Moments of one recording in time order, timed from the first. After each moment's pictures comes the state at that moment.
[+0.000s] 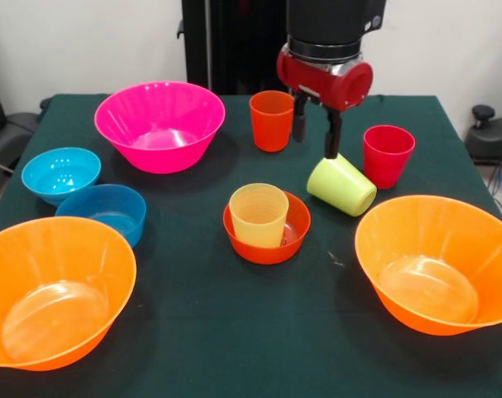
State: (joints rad) arm -0.20 -0.71 0.04 1.72 0.02 0.45 2.50
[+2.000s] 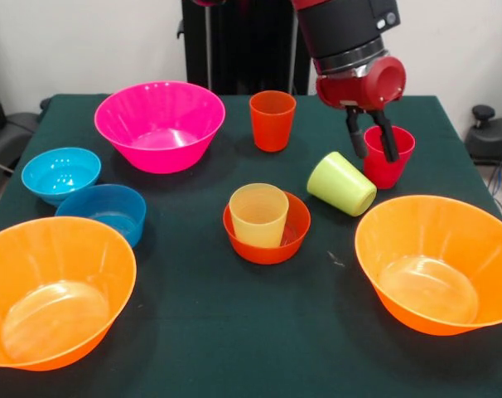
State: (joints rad) arm -0.61 -0.67 0.57 2.02 0.02 0.06 2.50
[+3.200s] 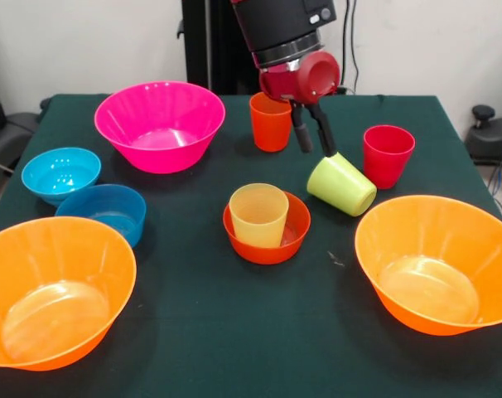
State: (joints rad) arm -0.75 -0.66 0.60 2.06 -0.07 0.07 2.50
